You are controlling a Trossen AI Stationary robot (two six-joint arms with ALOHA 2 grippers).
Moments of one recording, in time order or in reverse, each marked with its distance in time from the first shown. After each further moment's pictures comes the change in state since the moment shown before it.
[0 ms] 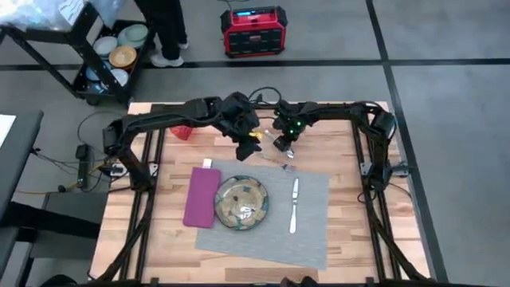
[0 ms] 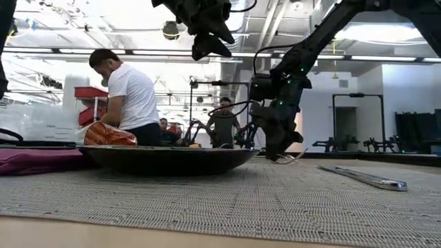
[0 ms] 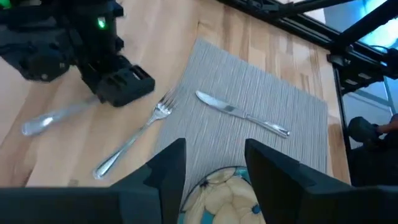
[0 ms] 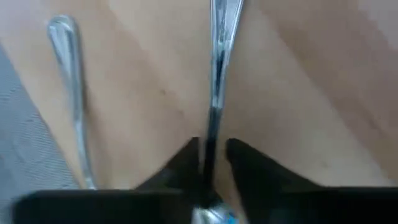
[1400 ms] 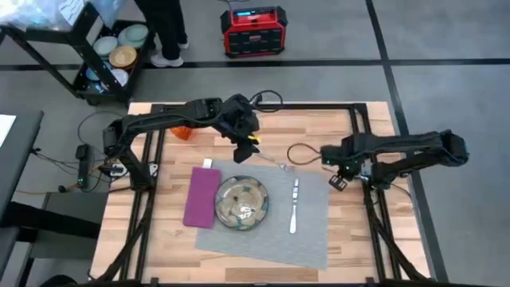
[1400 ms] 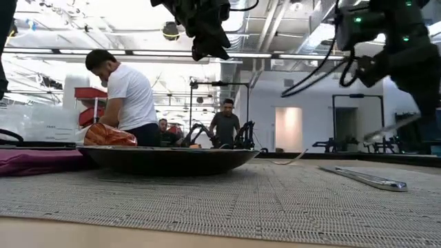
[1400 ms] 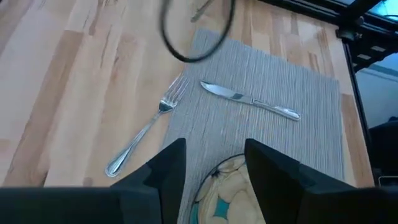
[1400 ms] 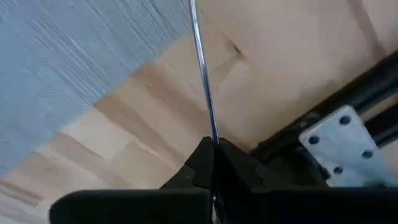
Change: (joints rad) left arm 0.002 0.000 0.000 -0.036 -0.021 0.120; right arm 0.481 -0.837 -0.470 -0.720 0.192 0.546
